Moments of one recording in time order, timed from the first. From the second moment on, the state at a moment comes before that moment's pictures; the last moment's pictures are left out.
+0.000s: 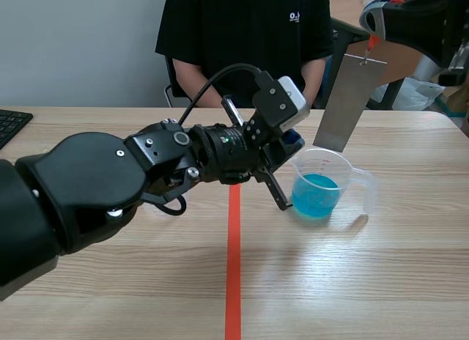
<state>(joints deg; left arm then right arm) -27.6 -8.5 51.1 60.3 -0.1 -14.9 -9.7 4.8 52.6 -3.1 104.4 38.3 43.4 -8.9</state>
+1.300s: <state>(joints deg) -28.2 -6.7 51.1 58.6 -0.1 -13.8 -10.5 4.8 52.6 -3.1 104.4 38.3 43.4 -8.9</state>
